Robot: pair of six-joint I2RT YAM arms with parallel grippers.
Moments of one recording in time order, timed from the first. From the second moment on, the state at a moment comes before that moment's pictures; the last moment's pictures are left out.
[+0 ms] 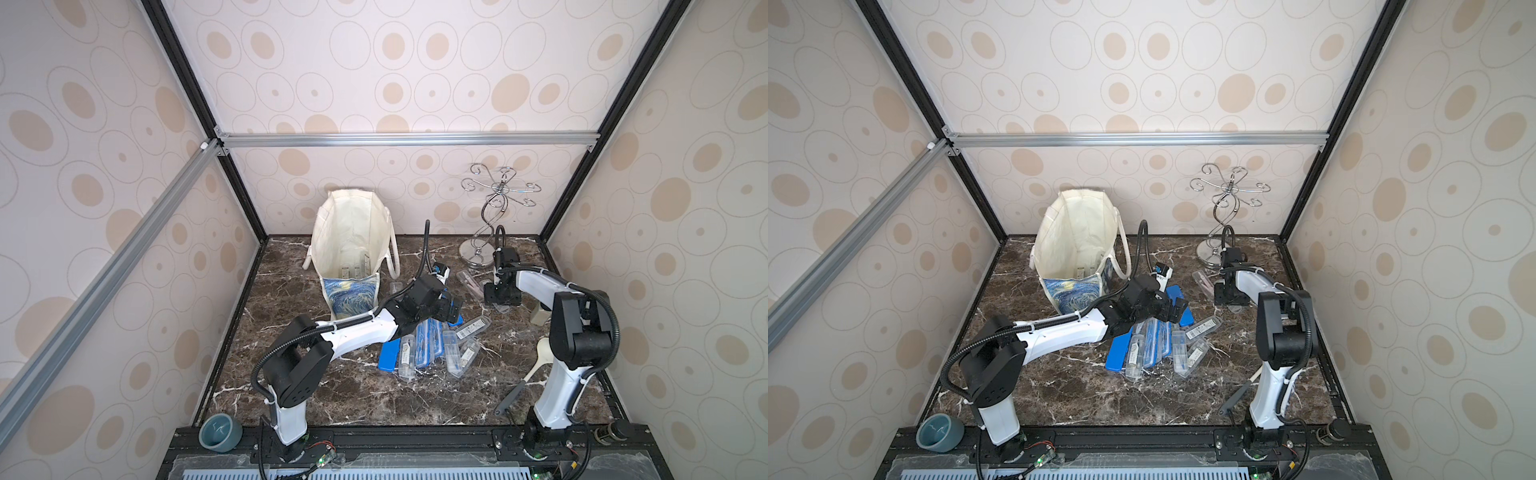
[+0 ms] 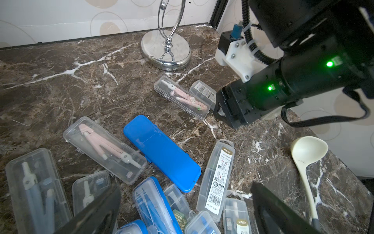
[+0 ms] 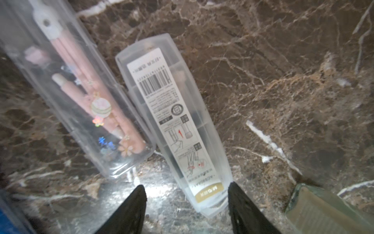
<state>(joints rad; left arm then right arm) -0.90 1.81 1.27 0.00 -0.11 -0.38 0.06 1.92 1.33 -0.69 0.15 0.12</state>
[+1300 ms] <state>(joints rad) -0.90 1.81 1.26 0.00 -0.11 -0.40 -0.01 1.98 1.37 -0.72 0.00 -0.02</state>
